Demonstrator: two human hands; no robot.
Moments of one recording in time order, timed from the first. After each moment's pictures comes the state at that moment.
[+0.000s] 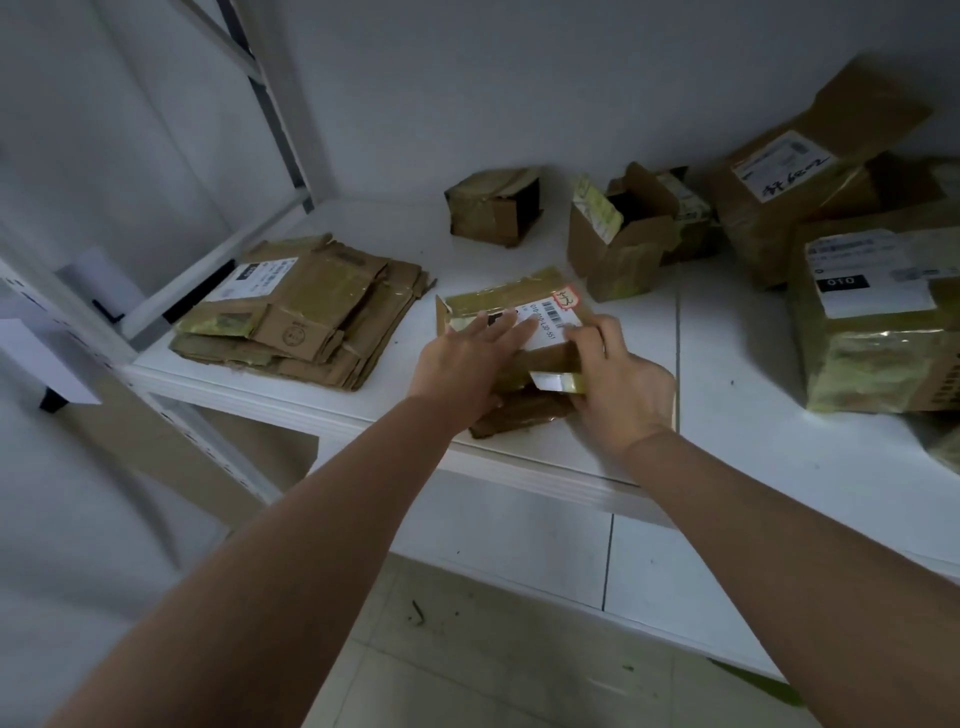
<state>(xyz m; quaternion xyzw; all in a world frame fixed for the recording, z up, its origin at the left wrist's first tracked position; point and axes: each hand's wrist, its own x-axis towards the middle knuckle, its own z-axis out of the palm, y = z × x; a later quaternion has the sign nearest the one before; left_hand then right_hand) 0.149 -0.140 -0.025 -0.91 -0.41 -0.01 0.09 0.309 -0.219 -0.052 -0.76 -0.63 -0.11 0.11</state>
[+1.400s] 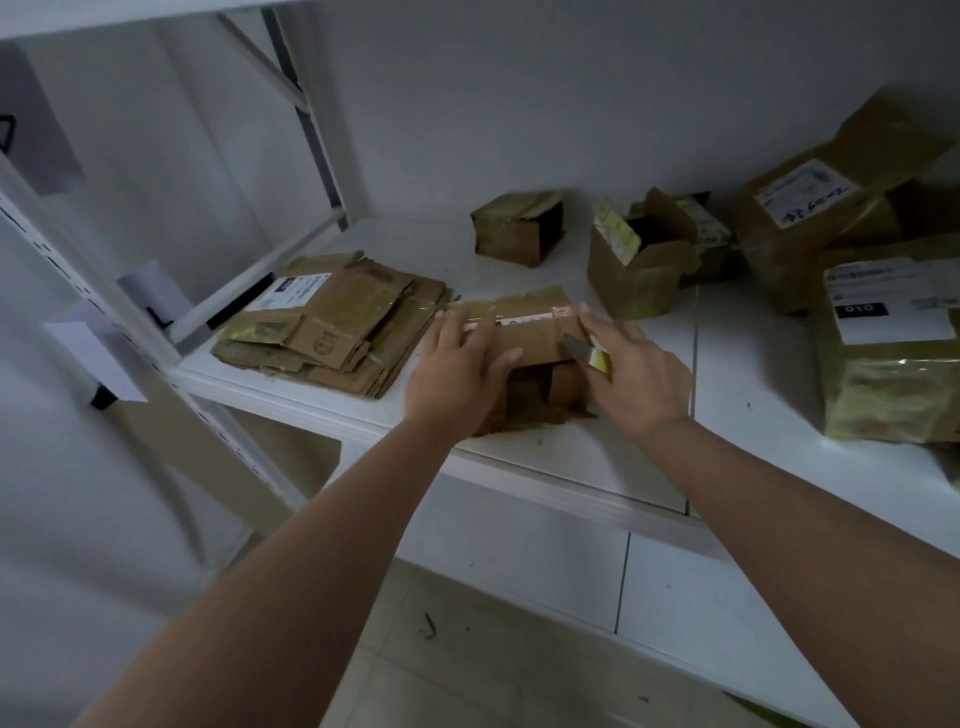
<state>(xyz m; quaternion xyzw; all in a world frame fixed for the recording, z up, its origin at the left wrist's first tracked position) 0.130 -0.152 -0.022 -0.82 -0.53 -0.20 -0.09 0.324 -0.203 -0.033 -0.74 -0.63 -0.02 0.24</state>
